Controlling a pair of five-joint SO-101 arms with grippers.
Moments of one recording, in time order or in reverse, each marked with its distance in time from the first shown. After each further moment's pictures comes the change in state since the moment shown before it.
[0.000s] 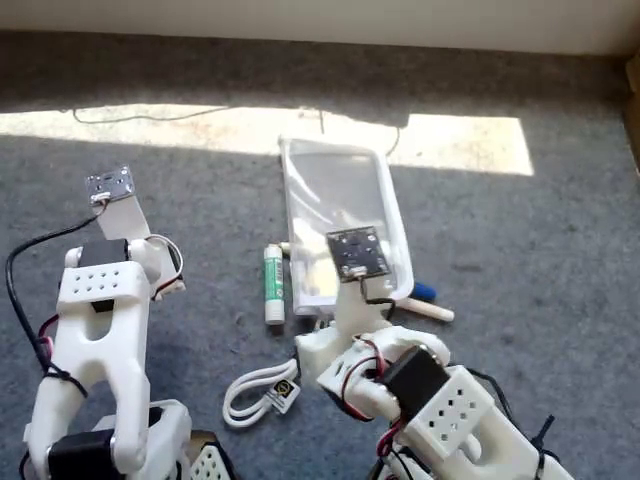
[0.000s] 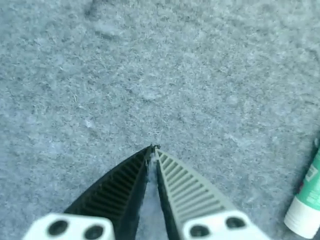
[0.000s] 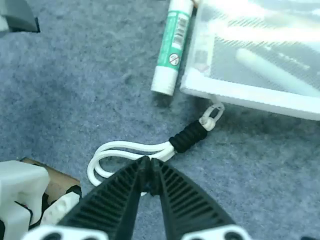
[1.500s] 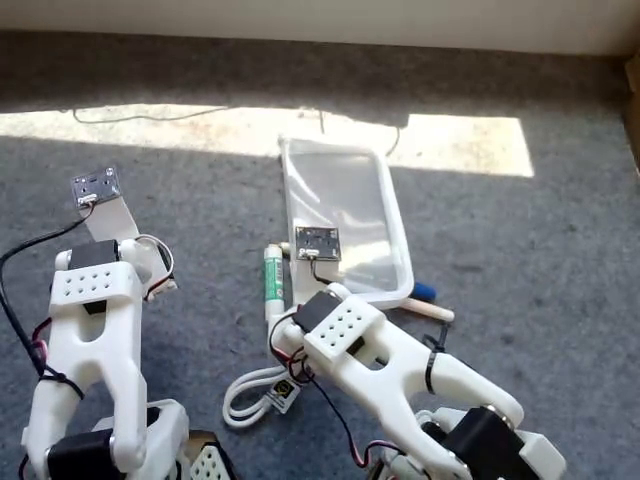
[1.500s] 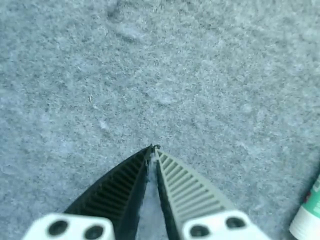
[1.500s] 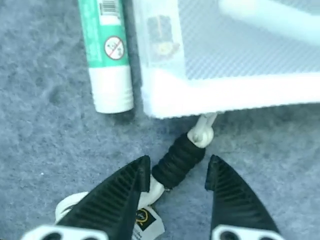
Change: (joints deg) left arm -2.5 0.0 0.0 -0.3 0.0; right arm 0.4 43.1 -7.5 -16.5 -14.8
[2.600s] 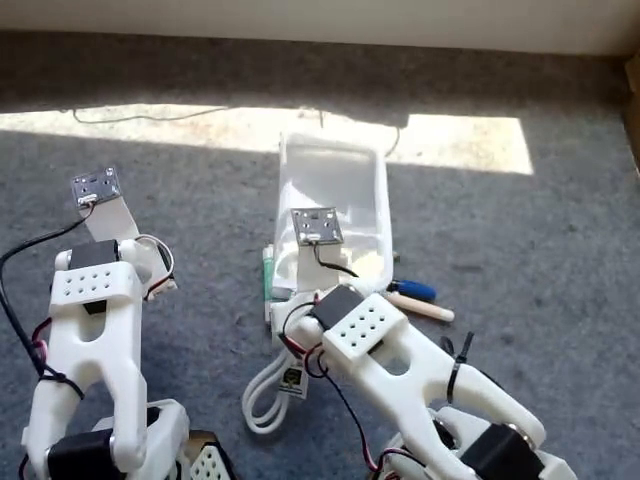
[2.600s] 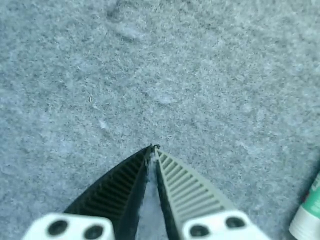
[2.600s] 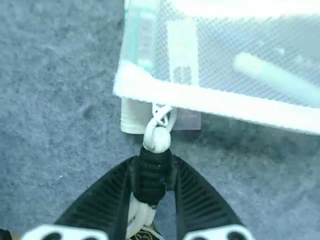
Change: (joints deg) left arm 0.0 0.0 0.0 0.0 0.0; right arm 4.1 -7.6 0.5 -2.0 11.6
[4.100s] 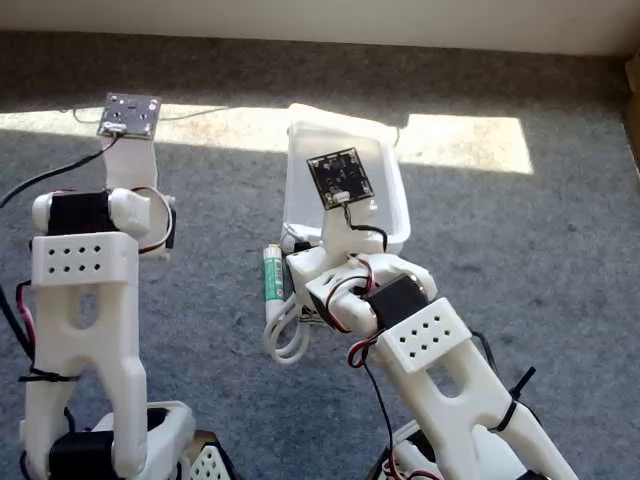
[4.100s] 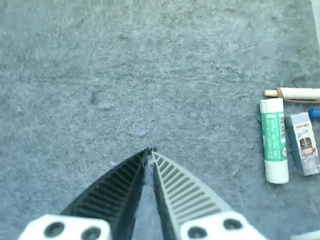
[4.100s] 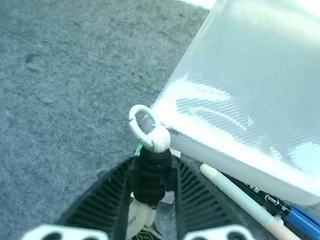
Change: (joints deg) left arm 7.2 0.0 -29.7 23.5 -20.6; right arm 10.0 -15.6 -5.6 -1.3 22.3
